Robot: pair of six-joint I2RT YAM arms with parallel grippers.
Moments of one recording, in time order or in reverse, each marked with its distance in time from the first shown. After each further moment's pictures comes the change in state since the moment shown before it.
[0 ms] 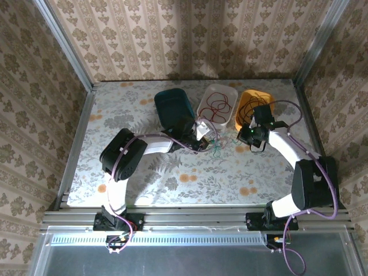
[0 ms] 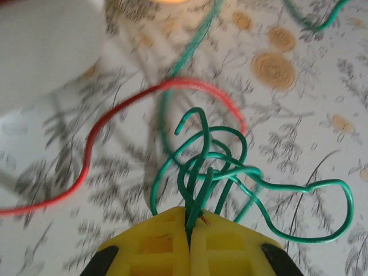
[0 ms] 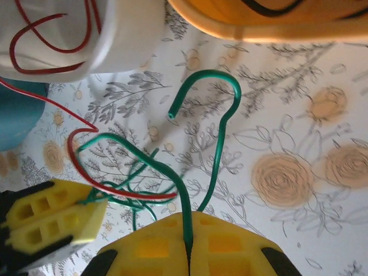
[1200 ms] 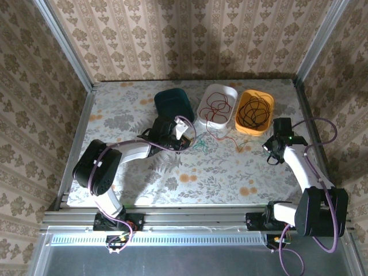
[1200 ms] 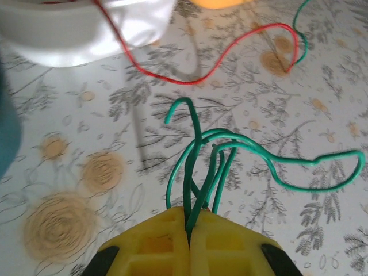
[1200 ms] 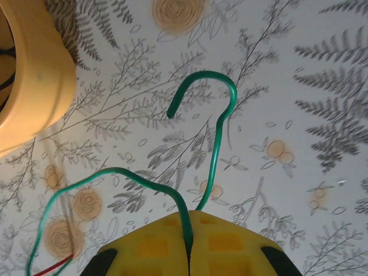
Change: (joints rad) left arm 0.111 -0.264 -0.213 -0.031 0.060 -0.017; right arm -0.154 -0.254 -0.161 -0.156 0.477 0.183
